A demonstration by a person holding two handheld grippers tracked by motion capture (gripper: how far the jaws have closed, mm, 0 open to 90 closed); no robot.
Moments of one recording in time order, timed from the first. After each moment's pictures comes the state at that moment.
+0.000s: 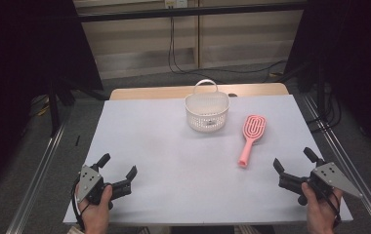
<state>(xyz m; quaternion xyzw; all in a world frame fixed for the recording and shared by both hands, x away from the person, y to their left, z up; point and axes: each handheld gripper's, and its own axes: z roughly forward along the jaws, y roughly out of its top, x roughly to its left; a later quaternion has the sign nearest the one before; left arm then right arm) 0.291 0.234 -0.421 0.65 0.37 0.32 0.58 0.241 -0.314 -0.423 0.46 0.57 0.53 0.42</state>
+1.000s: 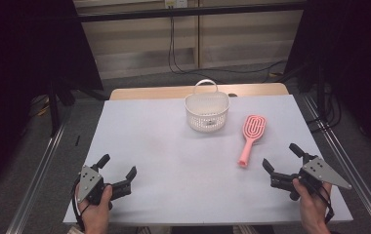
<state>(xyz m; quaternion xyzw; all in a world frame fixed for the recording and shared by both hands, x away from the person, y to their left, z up) 0.291 0.235 -0.424 0.65 0.37 0.32 0.58 0.258 -0.298 -0.420 0.42 0.60 0.57 0.37</state>
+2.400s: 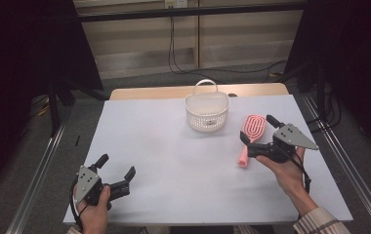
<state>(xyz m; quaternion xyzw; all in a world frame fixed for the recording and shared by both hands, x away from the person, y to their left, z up) 0.290 0.237 -0.421 0.65 0.37 0.32 0.58 0.334 -0.254 -0.385 0.38 0.63 0.56 0.38</state>
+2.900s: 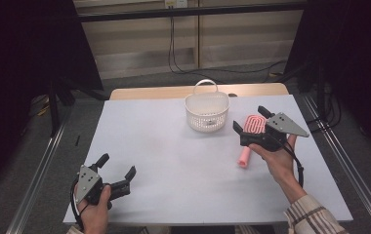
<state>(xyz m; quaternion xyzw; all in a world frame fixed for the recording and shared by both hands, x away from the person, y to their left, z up) 0.290 0.237 -0.421 0.65 0.36 0.32 0.58 0.361 -0.242 -0.379 0.38 0.62 0.58 0.37</state>
